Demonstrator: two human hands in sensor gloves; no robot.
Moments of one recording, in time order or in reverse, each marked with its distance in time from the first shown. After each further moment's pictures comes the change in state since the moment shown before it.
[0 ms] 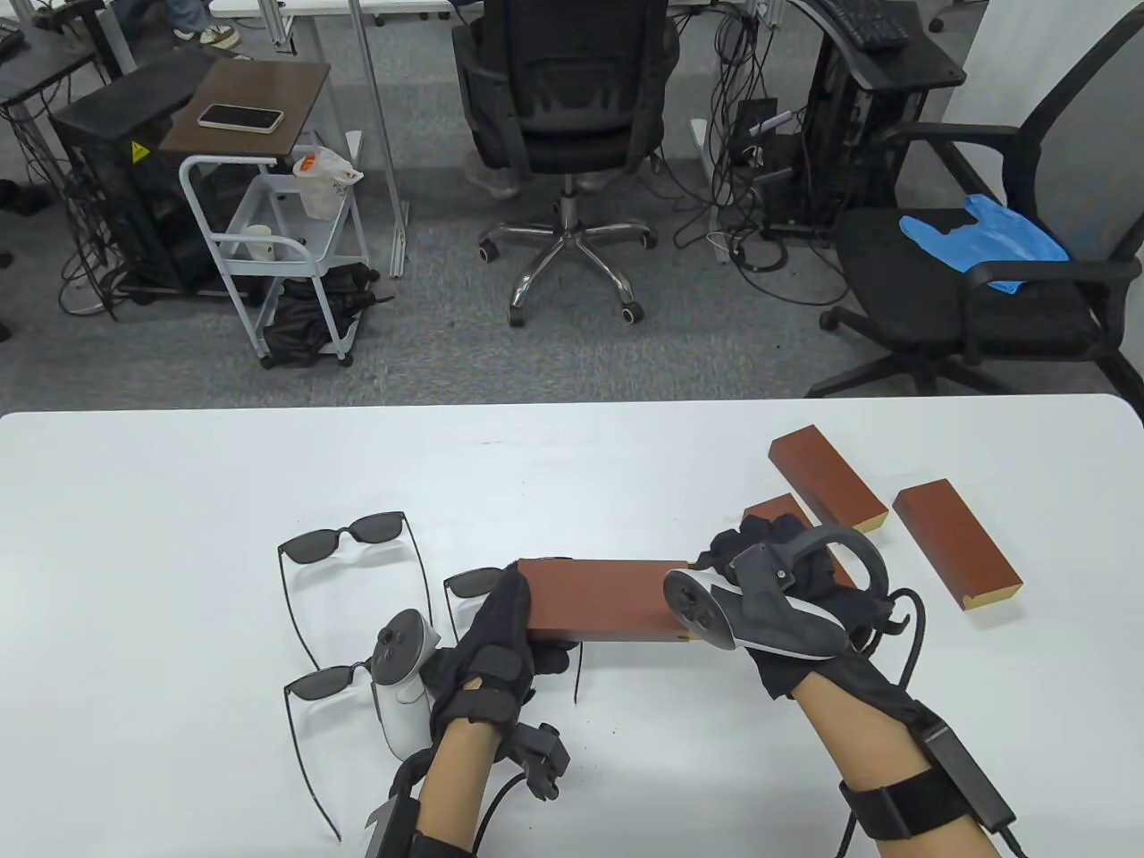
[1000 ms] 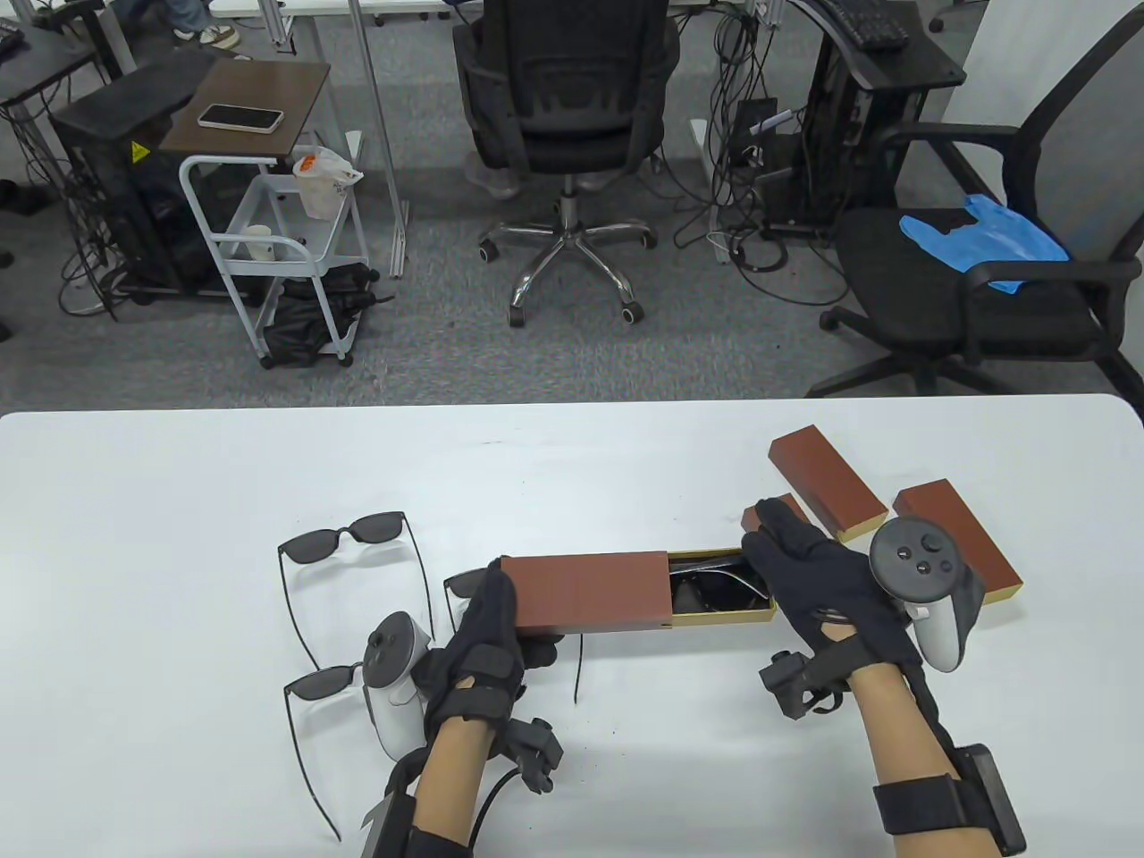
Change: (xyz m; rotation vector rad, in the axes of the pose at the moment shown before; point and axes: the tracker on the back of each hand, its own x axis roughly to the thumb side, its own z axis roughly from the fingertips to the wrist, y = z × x) left_hand -0.004 0.010 -0.001 0.047 -0.016 0.001; right_hand -0.084 0.118 0.041 -0.068 0.526 -1.385
